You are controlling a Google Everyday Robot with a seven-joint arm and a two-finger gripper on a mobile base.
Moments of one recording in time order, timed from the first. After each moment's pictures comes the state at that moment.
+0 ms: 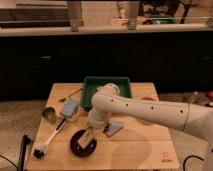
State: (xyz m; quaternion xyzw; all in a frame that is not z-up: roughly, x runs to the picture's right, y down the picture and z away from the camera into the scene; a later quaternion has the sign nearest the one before) arm -0.066 0.206 0.725 -0.31 -0.28 -0.30 0.86
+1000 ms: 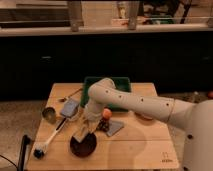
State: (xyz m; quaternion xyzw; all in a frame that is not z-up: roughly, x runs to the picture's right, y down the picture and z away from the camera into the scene) arm -0.104 0.187 0.752 -0.32 -0.32 -0.32 0.83
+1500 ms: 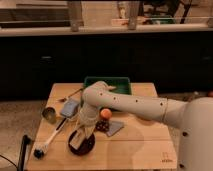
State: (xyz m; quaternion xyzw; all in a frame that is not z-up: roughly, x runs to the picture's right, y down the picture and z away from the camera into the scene) arm -0.108 0.218 0.733 -0.33 -0.34 -0.35 0.81
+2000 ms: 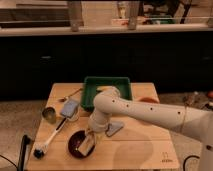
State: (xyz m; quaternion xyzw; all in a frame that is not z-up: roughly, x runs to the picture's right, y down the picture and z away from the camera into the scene) arm -0.058 0.235 0.723 -0.34 -0.32 -0.32 0.83
